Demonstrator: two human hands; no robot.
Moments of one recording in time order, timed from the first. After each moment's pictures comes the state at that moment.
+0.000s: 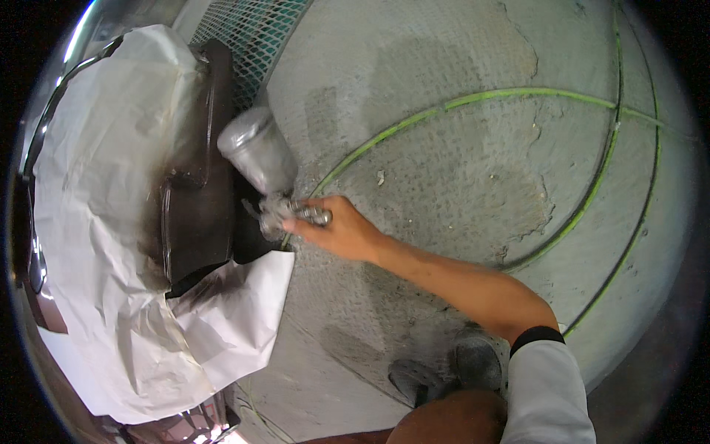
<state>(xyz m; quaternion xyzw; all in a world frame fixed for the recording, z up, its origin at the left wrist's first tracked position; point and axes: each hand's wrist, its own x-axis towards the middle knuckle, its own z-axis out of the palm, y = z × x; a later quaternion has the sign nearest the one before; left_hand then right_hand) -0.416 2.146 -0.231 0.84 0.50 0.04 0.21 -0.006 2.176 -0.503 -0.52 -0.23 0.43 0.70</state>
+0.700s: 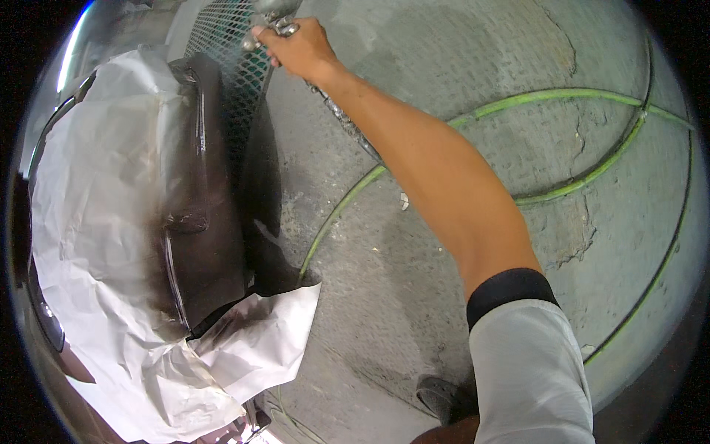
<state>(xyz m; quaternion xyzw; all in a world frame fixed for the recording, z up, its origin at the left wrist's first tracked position) -0.383 2.166 -0.221 0.79 0.58 0.05 0.19 0.250 2.309 -0.517 -0.53 -0.11 0.09 0.84</state>
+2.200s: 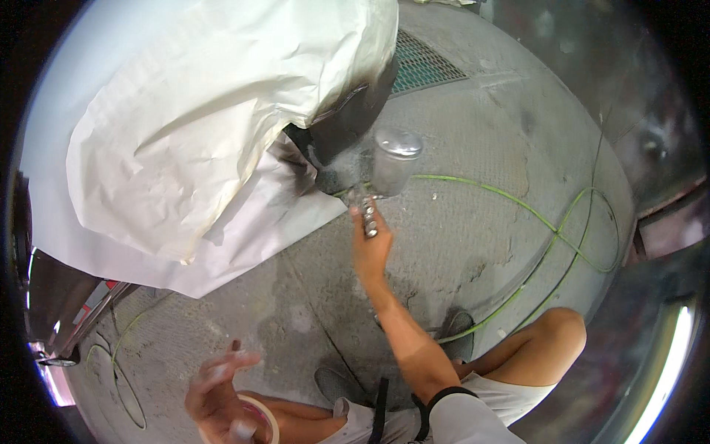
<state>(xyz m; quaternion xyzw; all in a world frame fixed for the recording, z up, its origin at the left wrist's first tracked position) -0.553 2.215 -0.192 0.72 0.19 0.42 0.52 -0.290 2.241 -0.399 -0.72 -0.16 0.07 0.67</state>
